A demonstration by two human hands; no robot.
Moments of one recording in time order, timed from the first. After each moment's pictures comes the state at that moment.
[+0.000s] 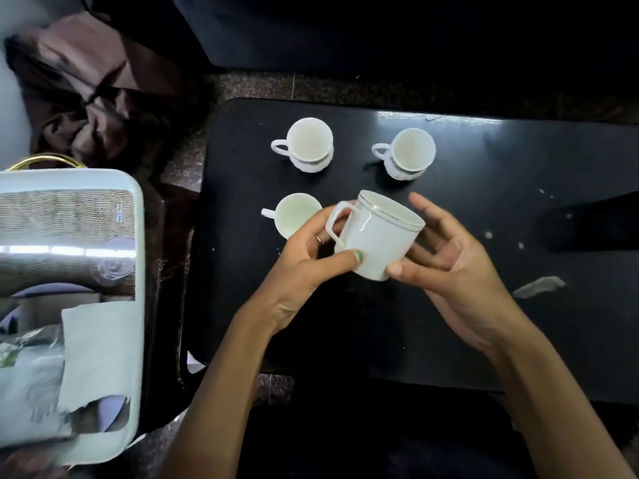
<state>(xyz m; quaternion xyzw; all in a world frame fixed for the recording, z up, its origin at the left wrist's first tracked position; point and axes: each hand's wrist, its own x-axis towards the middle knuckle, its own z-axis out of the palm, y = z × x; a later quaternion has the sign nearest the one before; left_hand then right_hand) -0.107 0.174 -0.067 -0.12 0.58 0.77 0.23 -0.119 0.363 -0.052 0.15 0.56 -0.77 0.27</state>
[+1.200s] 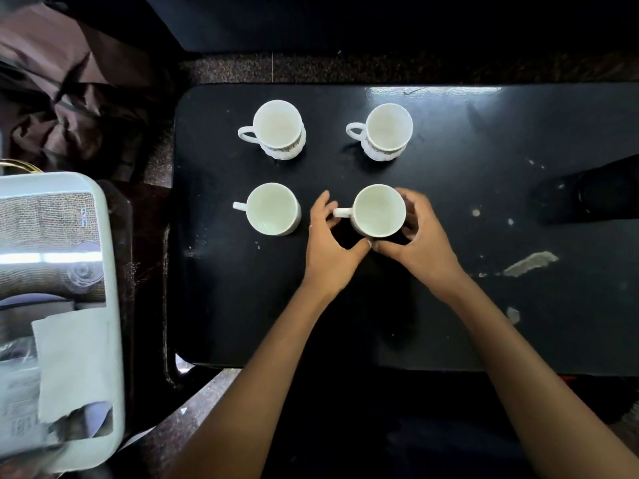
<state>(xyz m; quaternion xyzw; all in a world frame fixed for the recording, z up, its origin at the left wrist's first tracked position) -0.115 0.243 -0.136 -0.24 0.73 0.60 0.20 -0.131 0.387 -0.144 0.10 0.80 -0.55 0.21</state>
